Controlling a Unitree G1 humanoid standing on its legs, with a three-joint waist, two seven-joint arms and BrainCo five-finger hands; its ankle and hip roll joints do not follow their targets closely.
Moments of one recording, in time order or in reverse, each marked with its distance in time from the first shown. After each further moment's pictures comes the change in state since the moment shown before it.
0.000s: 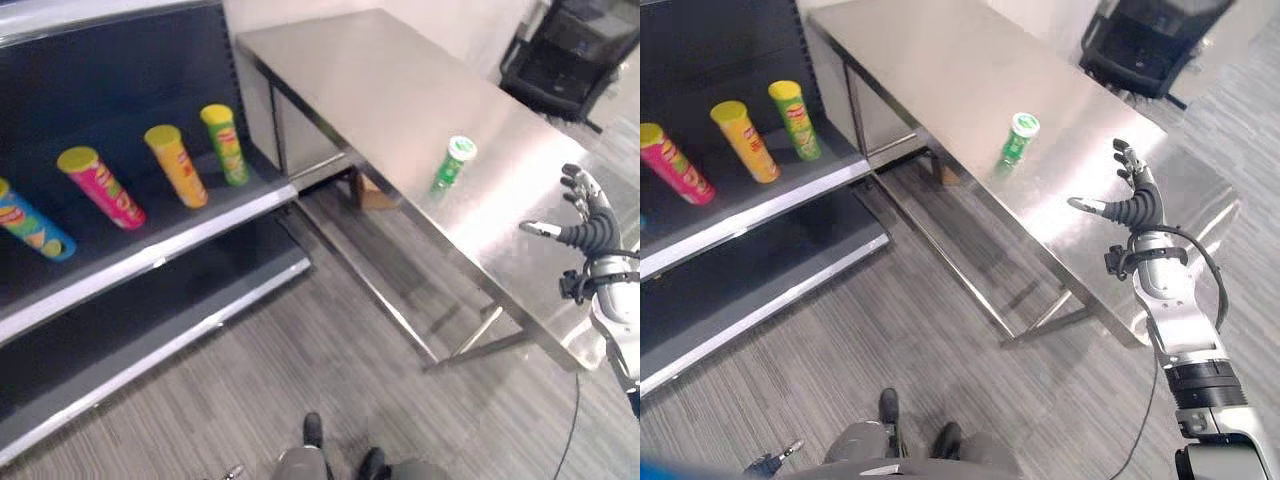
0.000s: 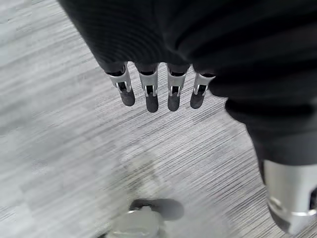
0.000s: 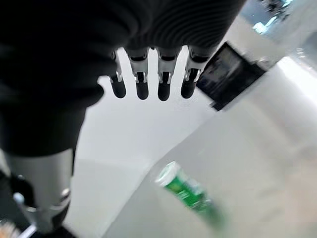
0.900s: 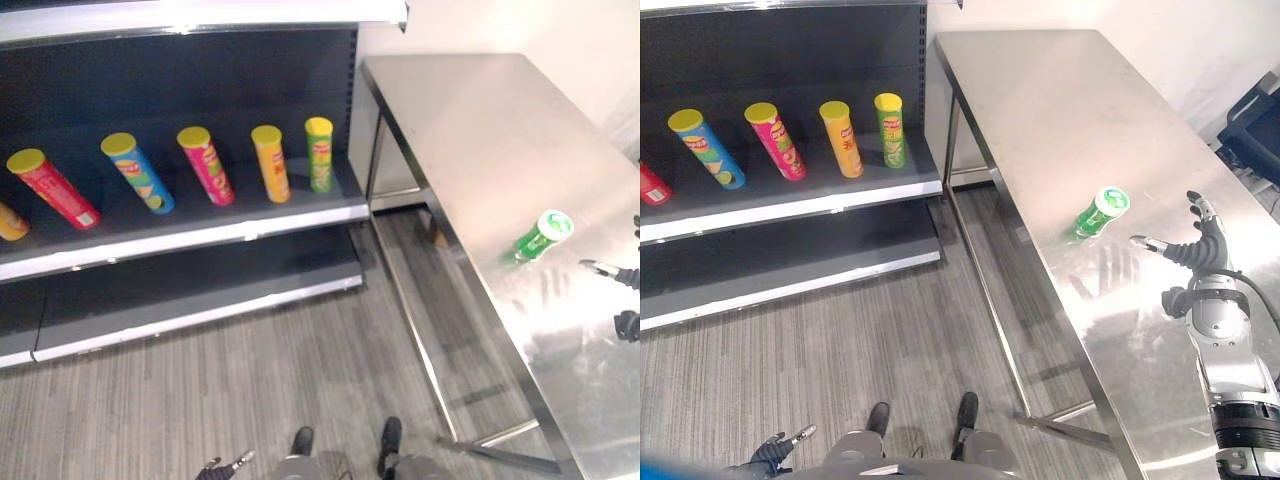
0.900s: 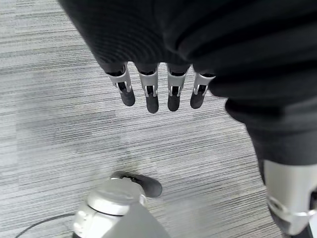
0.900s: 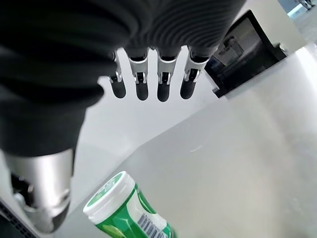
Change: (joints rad) left arm -0.017 -0.021 -0.096 -0.061 0.000 -0.001 0.002; right arm 0.170 -0.047 -0.185 0.127 -0.118 0.060 -0.040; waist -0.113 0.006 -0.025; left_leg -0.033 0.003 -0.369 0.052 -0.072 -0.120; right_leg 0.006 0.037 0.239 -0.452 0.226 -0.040
